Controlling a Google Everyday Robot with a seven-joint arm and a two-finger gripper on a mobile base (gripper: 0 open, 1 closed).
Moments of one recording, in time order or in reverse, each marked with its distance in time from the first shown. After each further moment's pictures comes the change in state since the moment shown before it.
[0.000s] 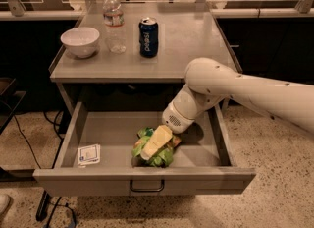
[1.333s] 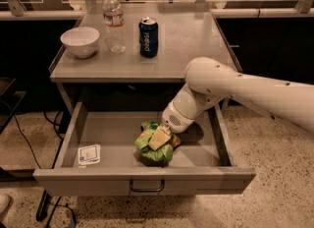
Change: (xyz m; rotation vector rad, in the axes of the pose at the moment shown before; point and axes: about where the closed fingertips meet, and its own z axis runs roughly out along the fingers) arm 0.000 0.000 0.000 0.000 0.000 0.000
